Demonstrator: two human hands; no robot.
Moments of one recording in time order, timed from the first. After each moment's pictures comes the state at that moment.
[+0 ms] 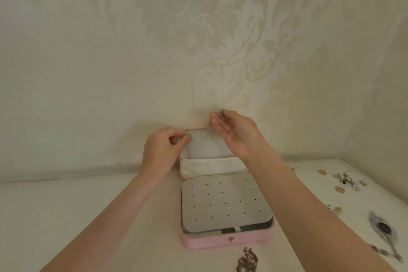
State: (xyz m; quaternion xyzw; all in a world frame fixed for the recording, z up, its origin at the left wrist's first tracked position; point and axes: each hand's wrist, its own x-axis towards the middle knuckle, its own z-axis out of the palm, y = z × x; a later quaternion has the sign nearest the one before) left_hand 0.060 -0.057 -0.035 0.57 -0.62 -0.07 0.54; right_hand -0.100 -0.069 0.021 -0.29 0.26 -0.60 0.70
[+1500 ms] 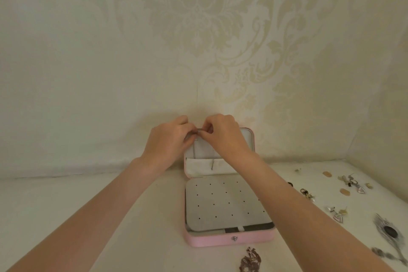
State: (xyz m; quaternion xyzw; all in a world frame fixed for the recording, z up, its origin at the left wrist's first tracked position) left_hand 0.068 -0.058 -0.015 0.52 -0.76 0.19 0.34; right_hand -0.075 -0.079 0.004 -0.80 0.49 -0.34 0.06
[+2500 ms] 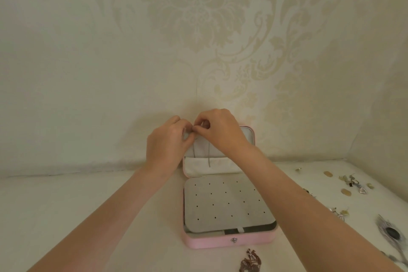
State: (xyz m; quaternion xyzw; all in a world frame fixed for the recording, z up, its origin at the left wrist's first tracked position) left_hand 0.057 -0.058 -0.029 0.59 -0.67 0.17 0.43; right_hand -0.074 -0.083 0.012 -0.83 0.44 -0.33 0.06
